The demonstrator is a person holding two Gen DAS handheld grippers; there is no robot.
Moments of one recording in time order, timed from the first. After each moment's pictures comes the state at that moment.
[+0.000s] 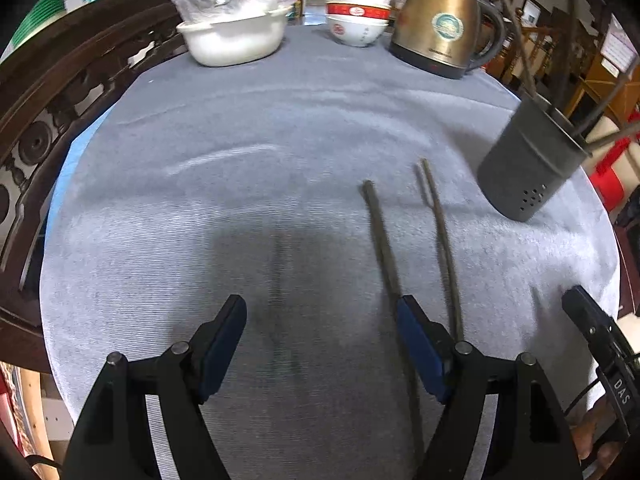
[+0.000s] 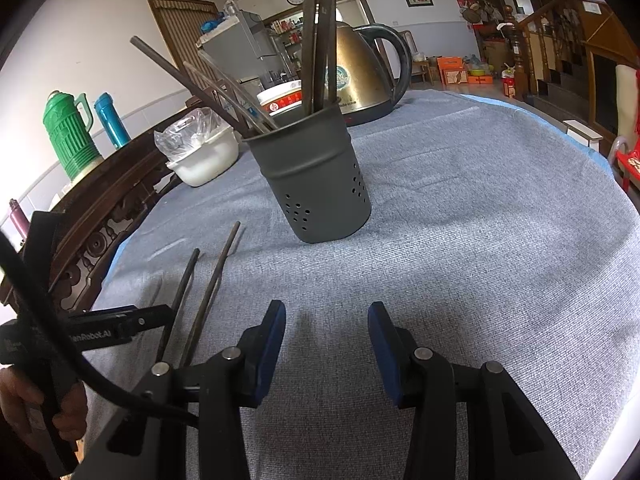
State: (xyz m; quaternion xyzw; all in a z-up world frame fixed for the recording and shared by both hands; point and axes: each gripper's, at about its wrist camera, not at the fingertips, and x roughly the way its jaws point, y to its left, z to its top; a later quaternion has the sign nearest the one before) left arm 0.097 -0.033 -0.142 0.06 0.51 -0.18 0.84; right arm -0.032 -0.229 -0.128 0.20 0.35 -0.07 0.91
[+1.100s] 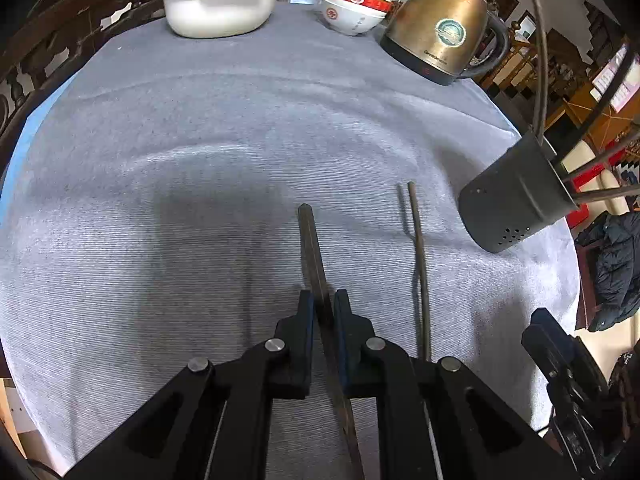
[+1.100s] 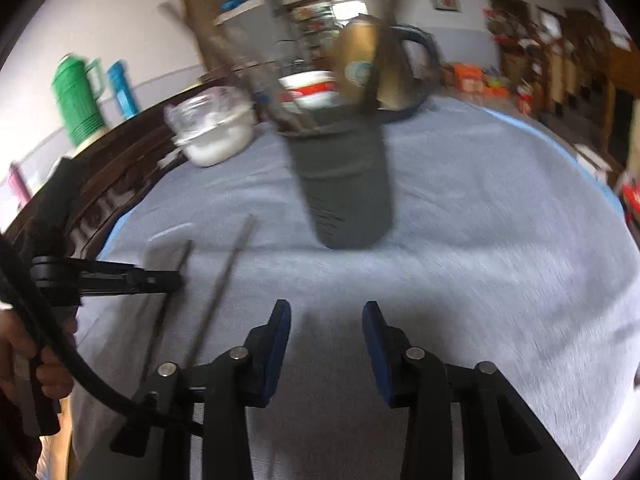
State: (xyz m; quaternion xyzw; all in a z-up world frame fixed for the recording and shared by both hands) left arm 0.131 -0.036 -0.142 -0.01 0.55 -0.24 0.80; right arm -0.004 -0.198 -0.110 0.14 0.37 -0.03 0.92
